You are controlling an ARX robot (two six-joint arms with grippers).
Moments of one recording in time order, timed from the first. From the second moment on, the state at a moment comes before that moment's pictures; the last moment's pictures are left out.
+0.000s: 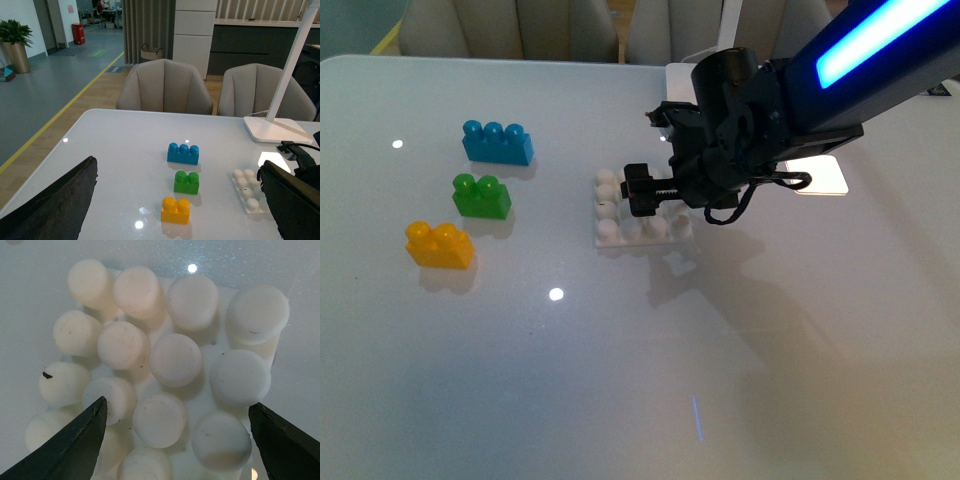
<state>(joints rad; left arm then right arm) 0.00 0.01 0.01 0.00 0.00 0.00 0.40 2.73 1.82 -0.03 -0.15 0.07</state>
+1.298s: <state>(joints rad) 0.00 0.01 0.01 0.00 0.00 0.00 0.48 2.68 1.75 0.08 -0.10 0.30</state>
